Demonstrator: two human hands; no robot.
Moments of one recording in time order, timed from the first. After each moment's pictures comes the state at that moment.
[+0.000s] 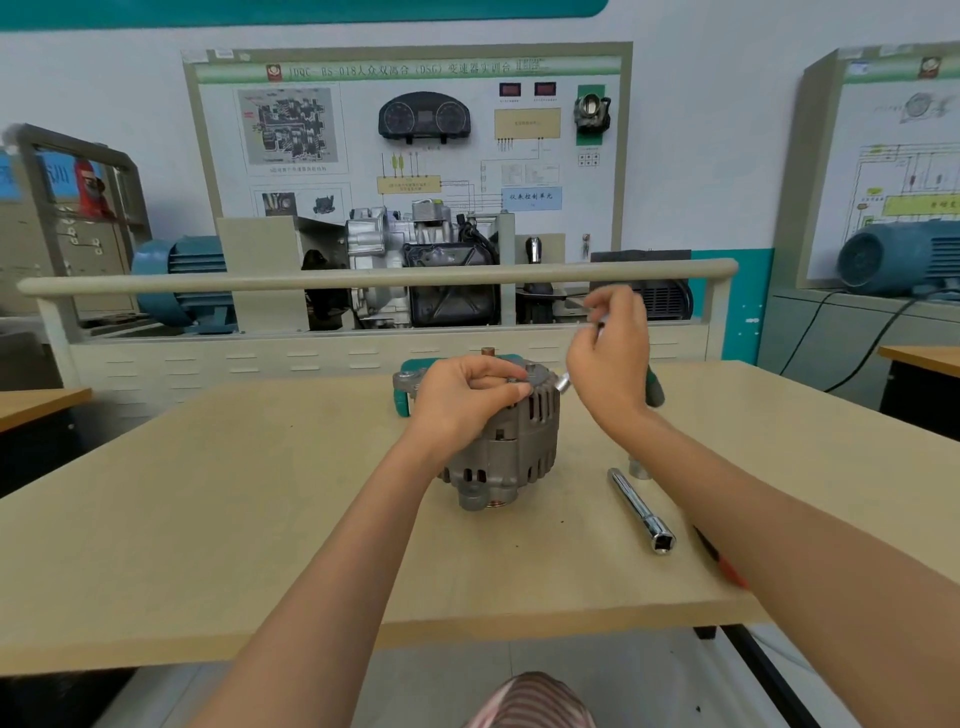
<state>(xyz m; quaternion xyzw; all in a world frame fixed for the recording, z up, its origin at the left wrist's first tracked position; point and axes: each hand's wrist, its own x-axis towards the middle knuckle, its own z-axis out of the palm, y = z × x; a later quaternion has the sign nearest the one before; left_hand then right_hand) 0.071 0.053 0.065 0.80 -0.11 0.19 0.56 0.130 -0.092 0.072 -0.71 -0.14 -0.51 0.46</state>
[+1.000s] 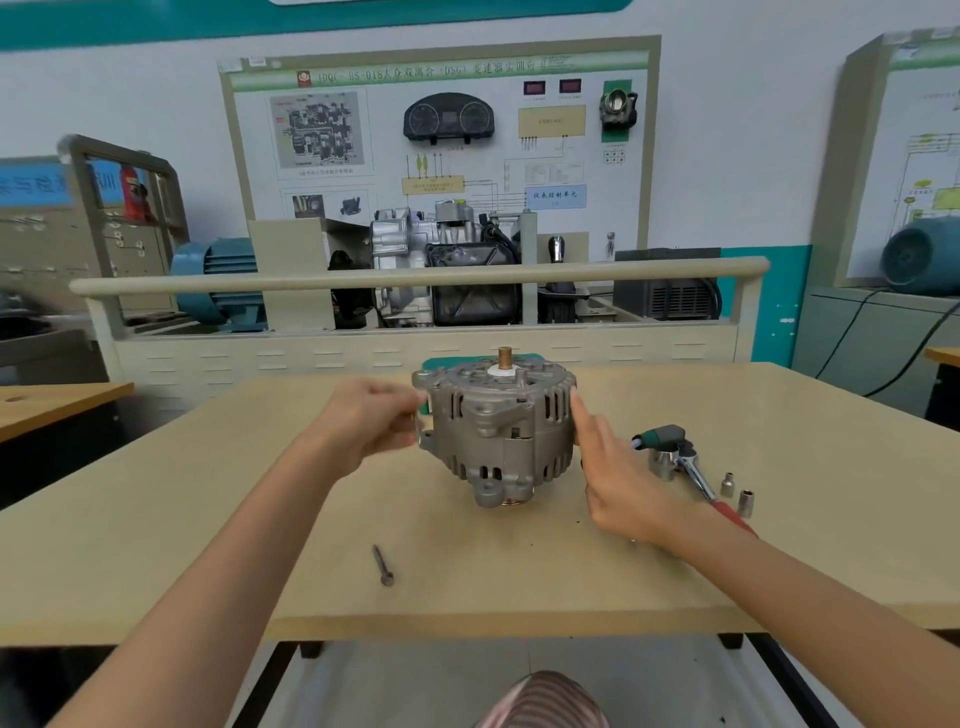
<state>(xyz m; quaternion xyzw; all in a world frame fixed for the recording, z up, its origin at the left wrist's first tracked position) 0.056 0.128 0.066 0.77 0.08 0.12 0.62 0.116 -0.122 -0.020 -0.92 -0.30 -0.23 0.12</state>
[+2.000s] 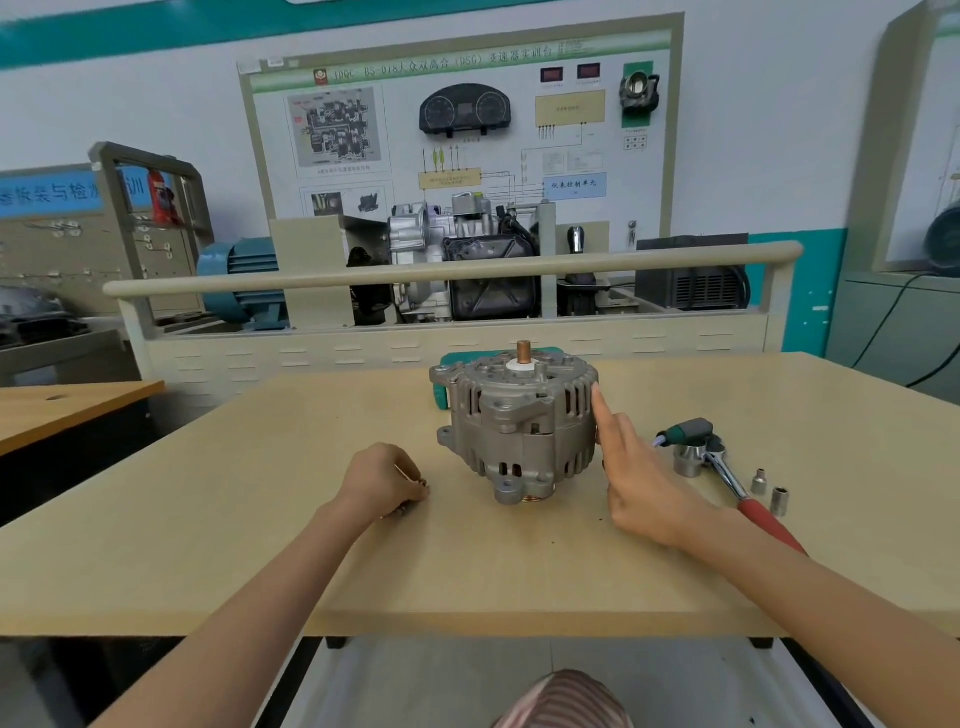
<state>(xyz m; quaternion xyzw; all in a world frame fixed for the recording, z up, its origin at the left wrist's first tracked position) 0.095 0.162 -0.011 0.94 0.10 0.10 0.30 0.124 -0.120 -0.028 -0.92 -0.30 -0.22 0.14</state>
